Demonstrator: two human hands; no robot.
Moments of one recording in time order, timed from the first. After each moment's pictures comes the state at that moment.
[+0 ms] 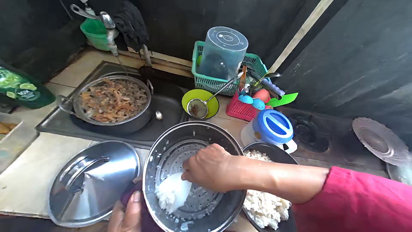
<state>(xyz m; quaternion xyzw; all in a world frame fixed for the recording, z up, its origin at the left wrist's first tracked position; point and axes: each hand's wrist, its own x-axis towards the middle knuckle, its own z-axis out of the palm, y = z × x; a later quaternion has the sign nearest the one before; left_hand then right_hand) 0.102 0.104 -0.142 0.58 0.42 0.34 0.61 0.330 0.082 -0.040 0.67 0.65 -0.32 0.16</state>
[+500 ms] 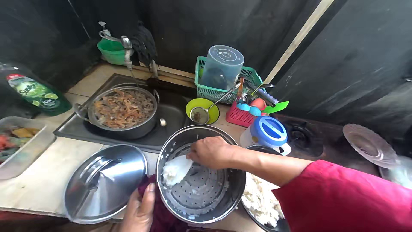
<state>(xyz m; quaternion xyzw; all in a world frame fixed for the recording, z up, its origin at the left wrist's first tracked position) 0.103 0.113 -0.145 0.59 0.37 0.33 0.64 0.343 0.101 -0.039 0.73 0.59 -0.32 0.12</state>
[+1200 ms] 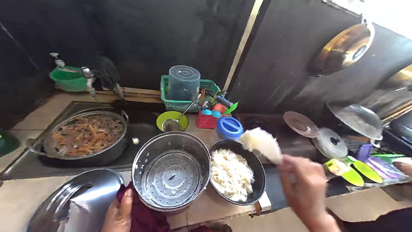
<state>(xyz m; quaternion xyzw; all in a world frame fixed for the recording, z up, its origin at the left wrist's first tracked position) 0.097 0.128 -0.146 0.67 0.33 0.28 0.60 0.352 -0.216 -0.033 0.88 0.37 0.28 -0.12</state>
